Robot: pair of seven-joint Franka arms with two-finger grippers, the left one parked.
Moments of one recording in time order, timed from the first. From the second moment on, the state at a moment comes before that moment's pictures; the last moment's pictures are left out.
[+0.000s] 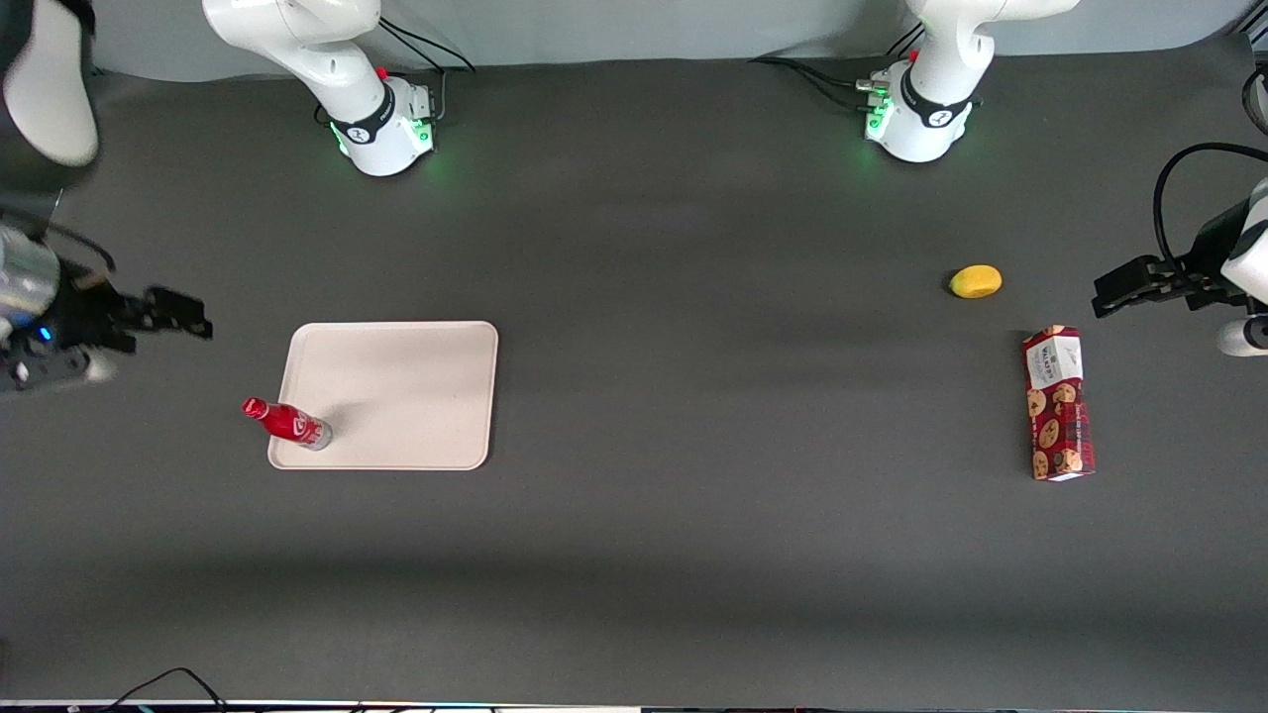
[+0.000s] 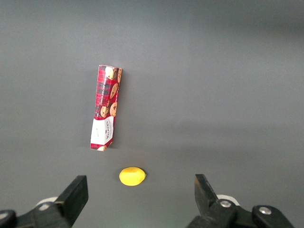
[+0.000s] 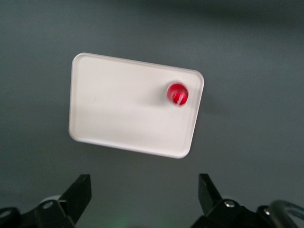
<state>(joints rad) 0.10 0.03 -0.13 -1.61 0.03 1.54 -0.15</state>
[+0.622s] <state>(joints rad) 0.04 -0.10 -0.07 -1.79 0.00 1.63 0.03</state>
